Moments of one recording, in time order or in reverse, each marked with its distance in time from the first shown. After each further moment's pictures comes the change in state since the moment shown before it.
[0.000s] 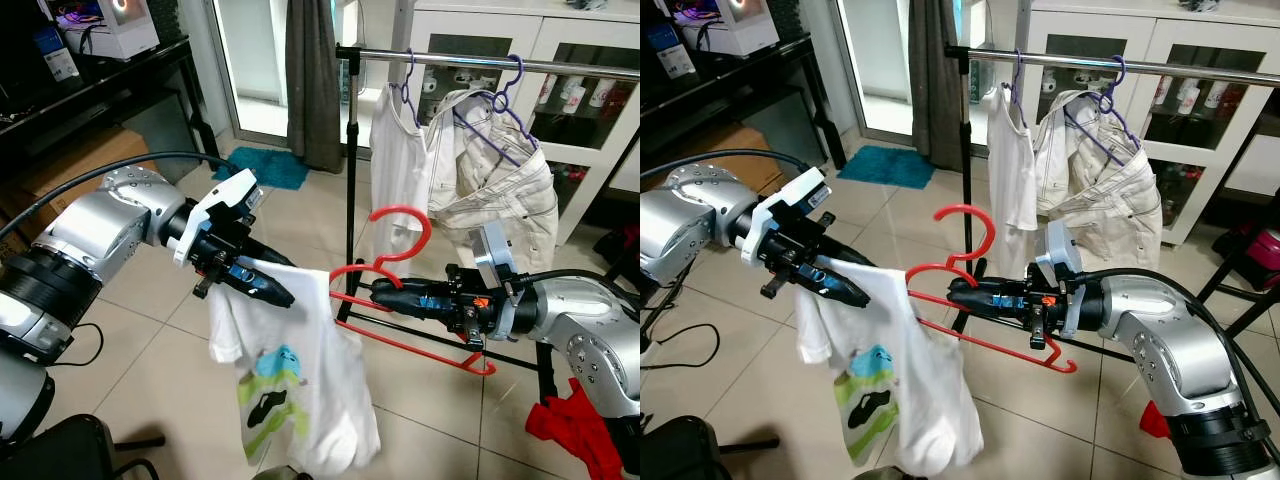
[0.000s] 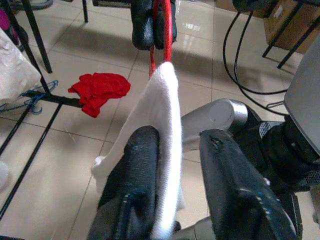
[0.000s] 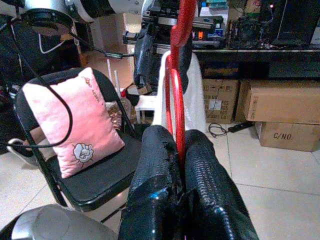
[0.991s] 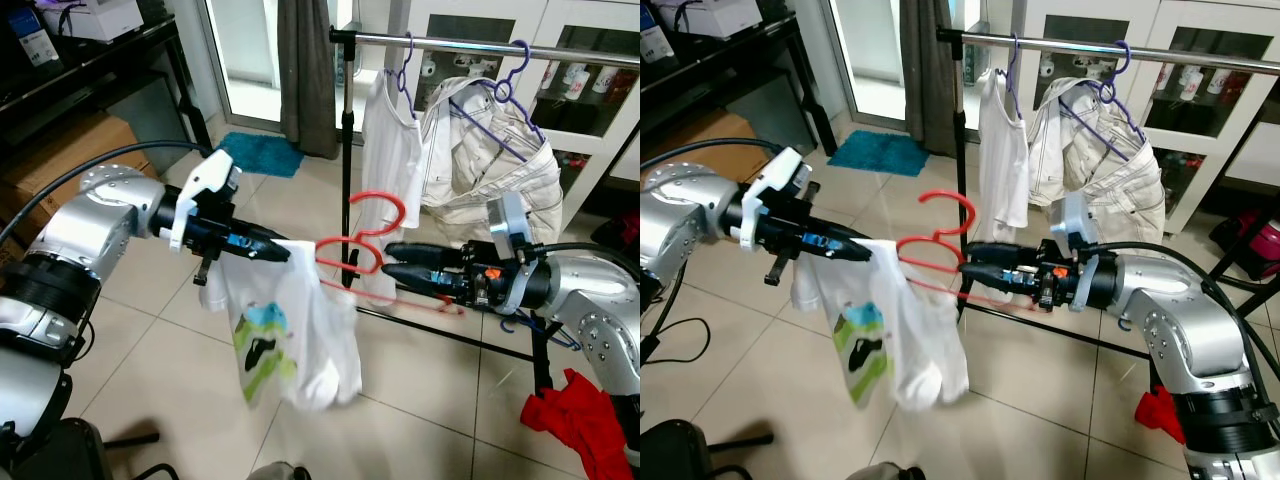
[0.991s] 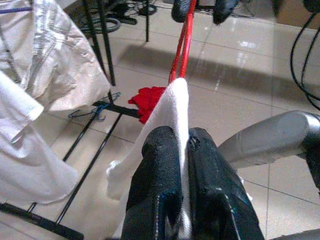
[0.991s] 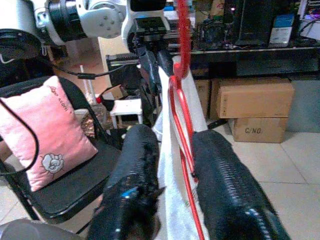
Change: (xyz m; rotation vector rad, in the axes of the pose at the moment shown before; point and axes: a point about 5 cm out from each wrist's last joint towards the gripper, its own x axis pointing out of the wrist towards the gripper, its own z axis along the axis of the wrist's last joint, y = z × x) left arm -0.024 0.013 -0.009 0.083 -0.071 0.274; right arm -0.011 -0.017 0.017 -0.022 -0.032 -0.105
